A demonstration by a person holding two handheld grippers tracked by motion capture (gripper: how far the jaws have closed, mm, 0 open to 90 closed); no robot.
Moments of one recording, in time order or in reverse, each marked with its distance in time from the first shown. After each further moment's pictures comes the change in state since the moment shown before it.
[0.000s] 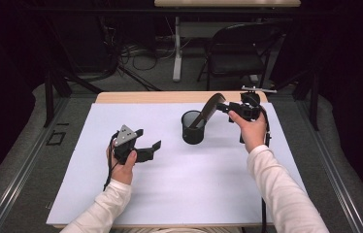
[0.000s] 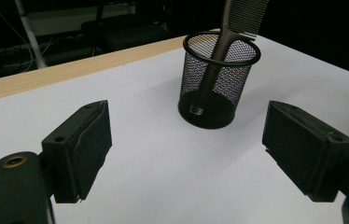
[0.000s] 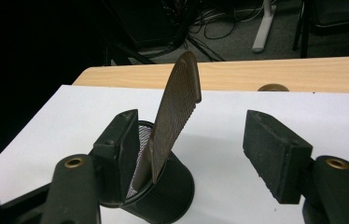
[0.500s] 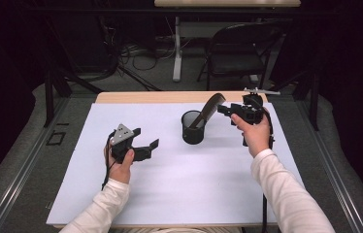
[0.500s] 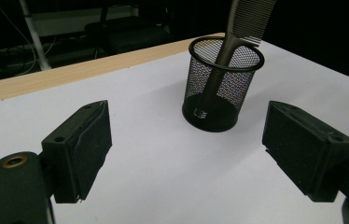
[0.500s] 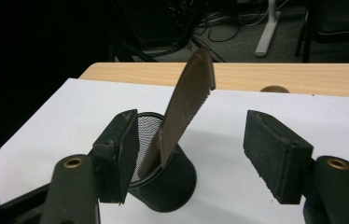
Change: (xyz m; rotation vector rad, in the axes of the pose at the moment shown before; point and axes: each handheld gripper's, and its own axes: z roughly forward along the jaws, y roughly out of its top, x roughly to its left) left arm 0.007 0.003 -0.005 -0.012 0.002 -0.019; right arm 0.007 -0.003 -0.017 -0.006 0.015 -0.045
